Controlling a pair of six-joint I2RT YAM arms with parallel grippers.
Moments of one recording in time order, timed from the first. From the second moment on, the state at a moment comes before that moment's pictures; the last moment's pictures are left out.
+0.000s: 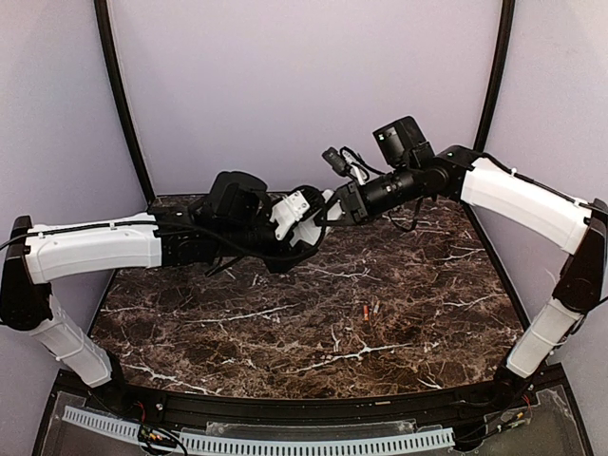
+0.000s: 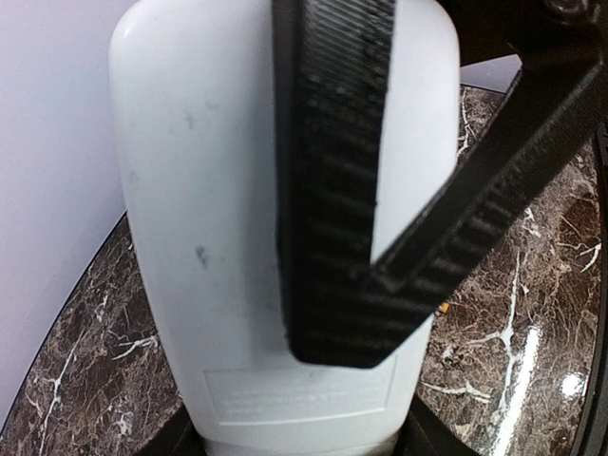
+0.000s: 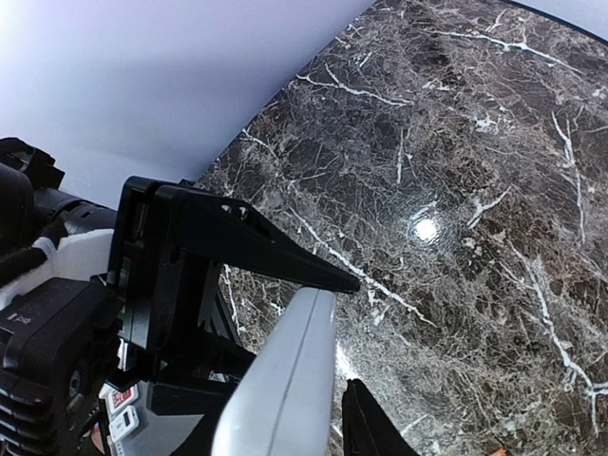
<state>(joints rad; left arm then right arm) -0.99 1.52 1.24 -0.23 -0.07 0.23 0.75 1.62 1.57 -0.65 -0.62 0.28</state>
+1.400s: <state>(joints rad) -0.81 1.44 0.94 0.30 0.29 -0.51 0.60 1.34 0.86 0.29 -0.74 0.68</state>
